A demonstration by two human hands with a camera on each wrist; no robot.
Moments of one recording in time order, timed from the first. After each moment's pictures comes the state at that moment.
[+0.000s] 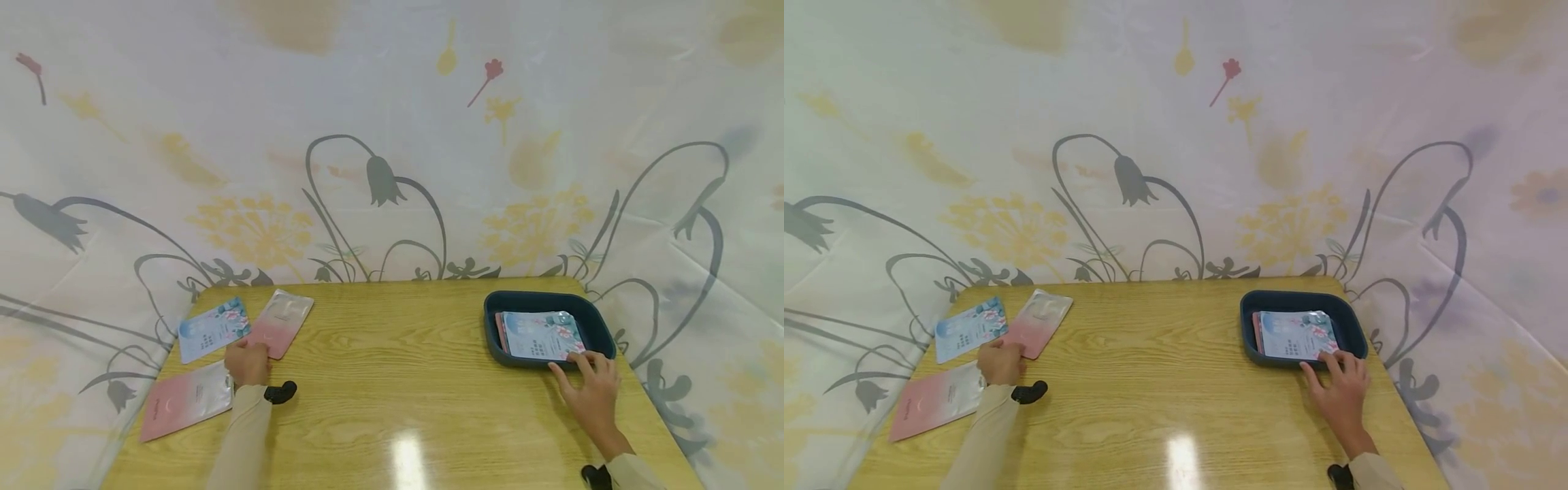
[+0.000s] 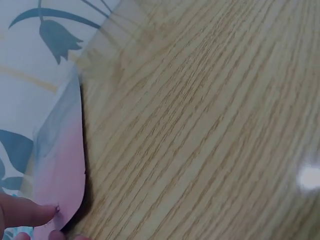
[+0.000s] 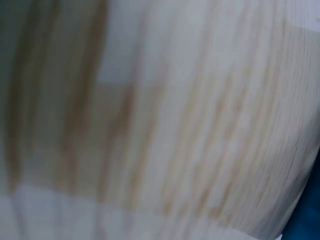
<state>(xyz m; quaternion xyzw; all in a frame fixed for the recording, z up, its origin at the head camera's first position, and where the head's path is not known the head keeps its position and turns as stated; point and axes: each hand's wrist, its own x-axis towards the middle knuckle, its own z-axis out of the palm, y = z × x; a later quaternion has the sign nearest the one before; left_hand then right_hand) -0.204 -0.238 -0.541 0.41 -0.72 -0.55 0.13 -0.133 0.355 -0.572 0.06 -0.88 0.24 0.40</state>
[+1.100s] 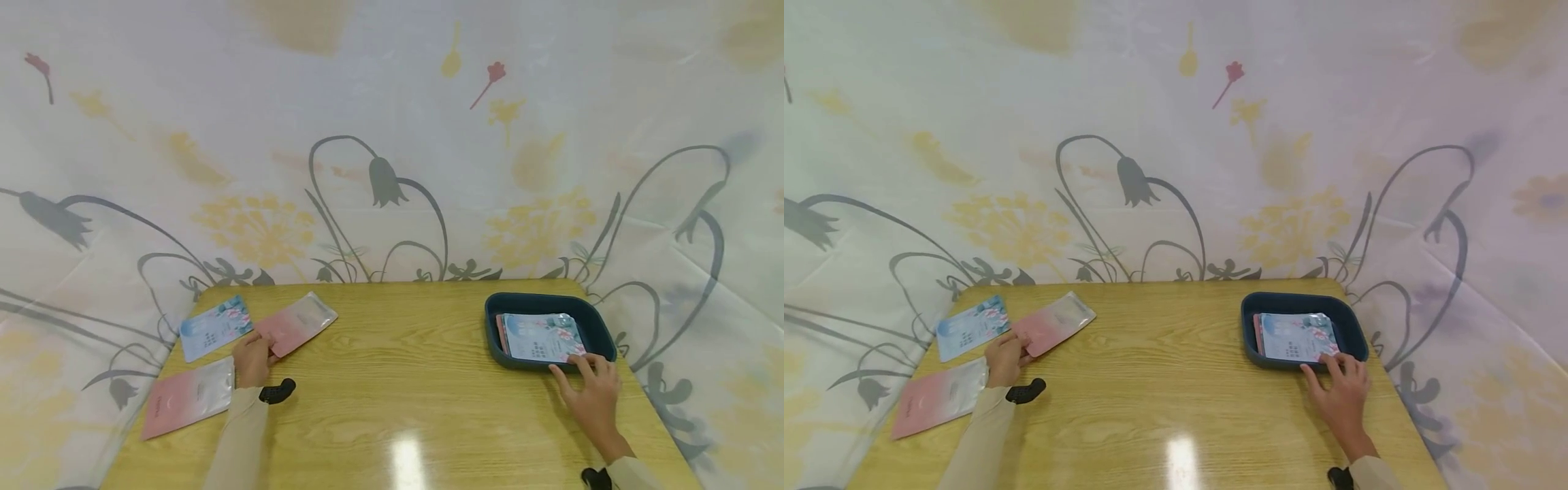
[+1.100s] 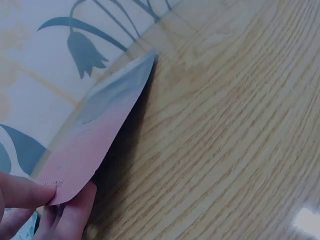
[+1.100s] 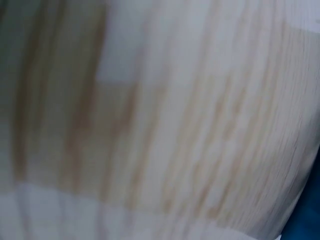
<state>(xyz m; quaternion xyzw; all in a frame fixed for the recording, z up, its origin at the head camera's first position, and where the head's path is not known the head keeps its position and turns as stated) -0.206 -0.235 -0.534 0.32 -0.65 -0.68 0.07 -0.132 0.353 -0.569 0.06 -0.88 0.24 0.41</state>
